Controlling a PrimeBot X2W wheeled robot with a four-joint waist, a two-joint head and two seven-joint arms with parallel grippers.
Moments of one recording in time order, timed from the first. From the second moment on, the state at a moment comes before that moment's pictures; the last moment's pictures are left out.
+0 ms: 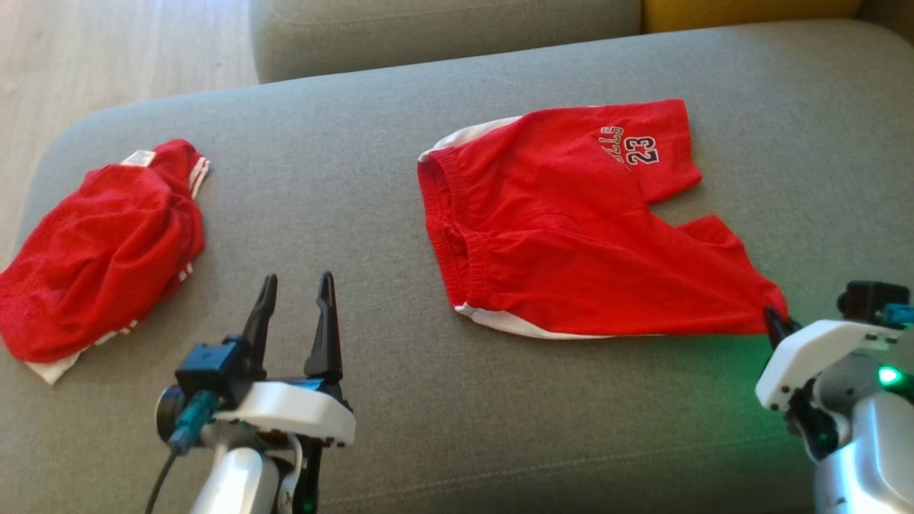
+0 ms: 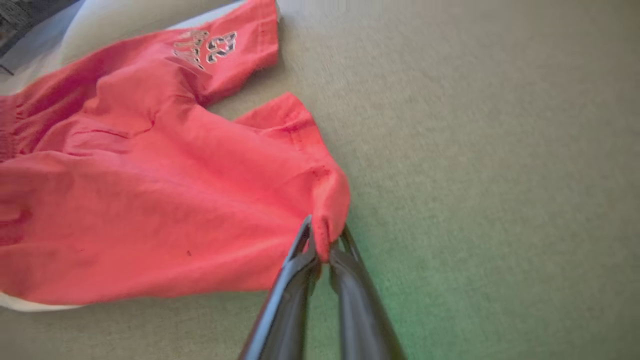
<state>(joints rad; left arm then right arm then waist) -0.08 0.05 -0.28 0.17 -0.29 0.09 -0.26 -0.31 -0.05 -0.37 0.60 0.10 0.13 0.21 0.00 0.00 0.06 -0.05</state>
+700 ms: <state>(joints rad) -0.07 0.05 -0.29 0.18 -0.27 0.08 -0.26 -0.13 -0.04 -0.11 0.21 0.11 0.13 -0.03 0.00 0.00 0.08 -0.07</state>
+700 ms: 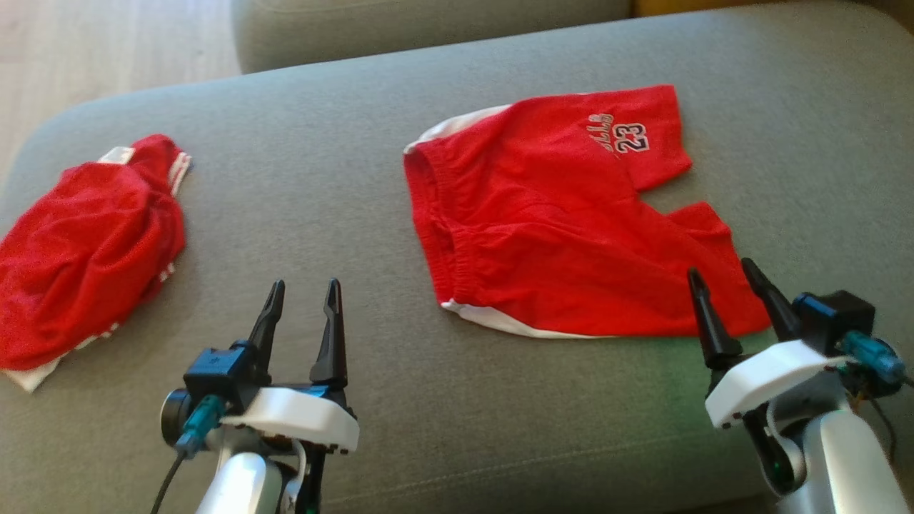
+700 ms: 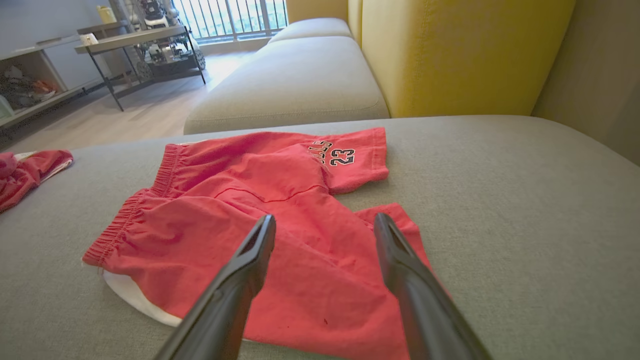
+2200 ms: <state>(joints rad) -0.29 0.07 -0.35 0.43 -0.10 -0.03 -0.26 -0.18 -0.04 -0.13 0.35 0.14 0.13 -0.05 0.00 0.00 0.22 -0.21</state>
